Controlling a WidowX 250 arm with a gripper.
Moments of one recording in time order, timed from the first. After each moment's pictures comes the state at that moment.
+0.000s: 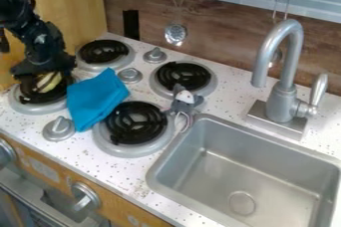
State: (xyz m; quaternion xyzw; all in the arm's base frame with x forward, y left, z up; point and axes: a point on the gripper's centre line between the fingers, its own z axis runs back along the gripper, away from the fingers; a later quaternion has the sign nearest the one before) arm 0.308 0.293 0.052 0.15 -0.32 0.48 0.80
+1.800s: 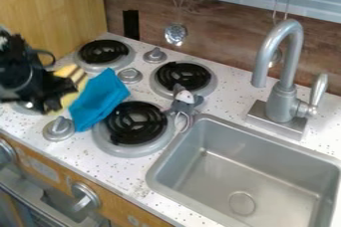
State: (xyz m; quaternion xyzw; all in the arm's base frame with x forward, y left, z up) arm 0.270 0.116 0.079 0.03 -0.34 0.26 0.90
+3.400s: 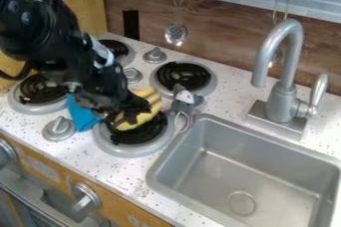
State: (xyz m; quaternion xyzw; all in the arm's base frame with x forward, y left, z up) arm 0.317 0.057 0.061 0.02 -0.36 0.16 0.92
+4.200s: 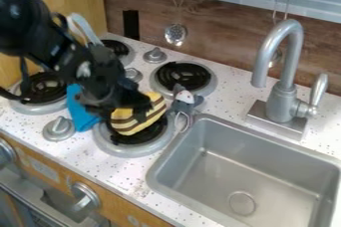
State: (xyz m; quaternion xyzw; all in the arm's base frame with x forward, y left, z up) arm 0.306 0.070 0.077 0.01 -0.36 0.20 0.91
